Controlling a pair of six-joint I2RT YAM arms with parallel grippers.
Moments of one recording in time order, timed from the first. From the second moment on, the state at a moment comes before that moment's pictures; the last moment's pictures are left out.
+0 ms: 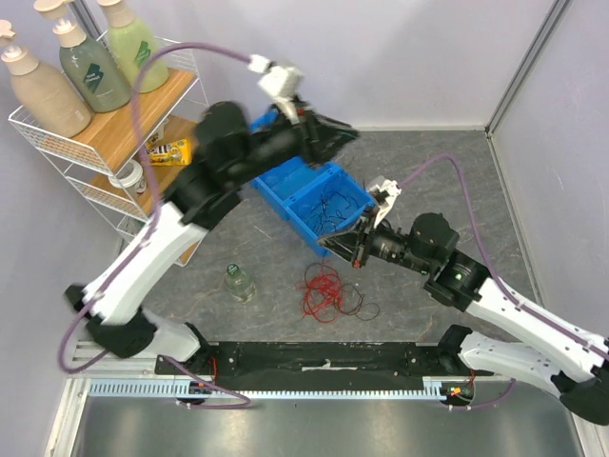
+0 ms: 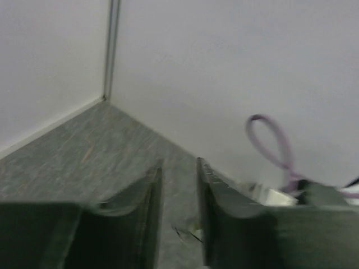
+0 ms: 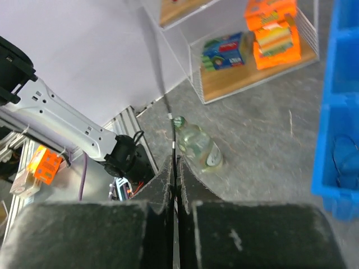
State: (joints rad) left arm -0.82 1.35 1.78 -0.24 0.24 -0.32; right arm 0.87 0.94 0.86 0.09 -0.31 0.46
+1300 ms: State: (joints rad) left arm -0.87 1.06 0.83 0.11 0.28 -0.29; right arm 0.70 0.90 1.20 -0.37 0.15 0.47
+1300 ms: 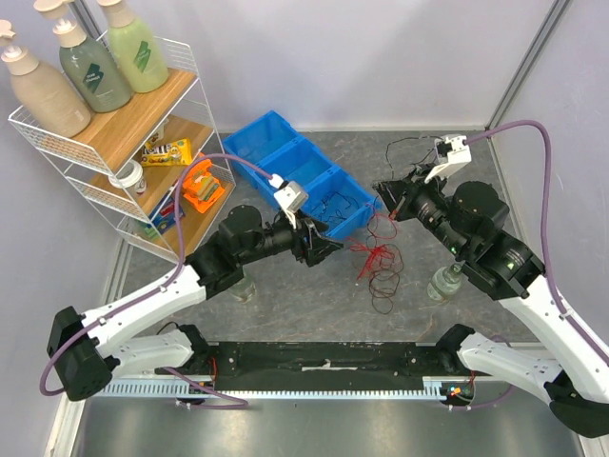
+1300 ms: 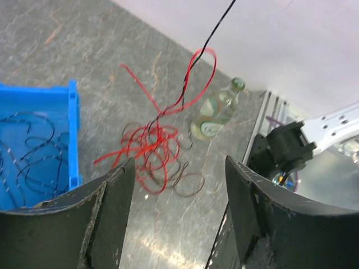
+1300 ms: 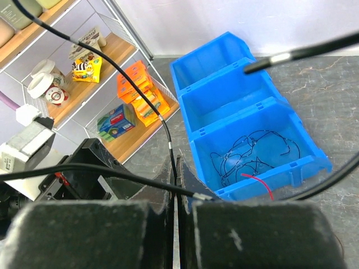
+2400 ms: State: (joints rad) left arm -0.99 1.51 0.72 0.46 0.21 -0.39; right arm 0.70 0.90 1.28 -0.34 0.09 0.49
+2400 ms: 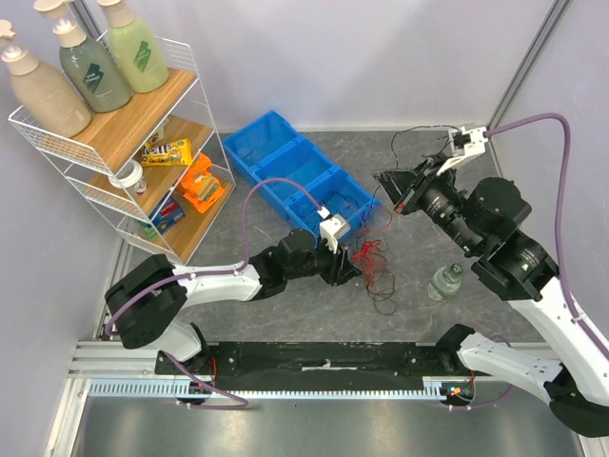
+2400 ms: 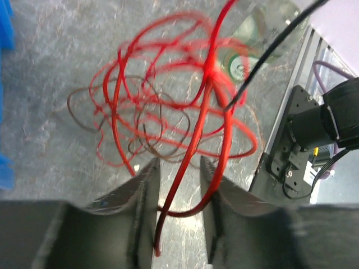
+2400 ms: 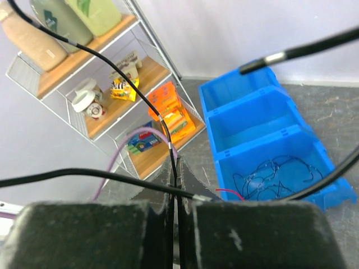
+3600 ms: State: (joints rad) left arm -1.00 1.17 0.41 0.14 -0.02 -0.55; right arm 0.70 1.22 1.82 -0.23 0.46 0.11
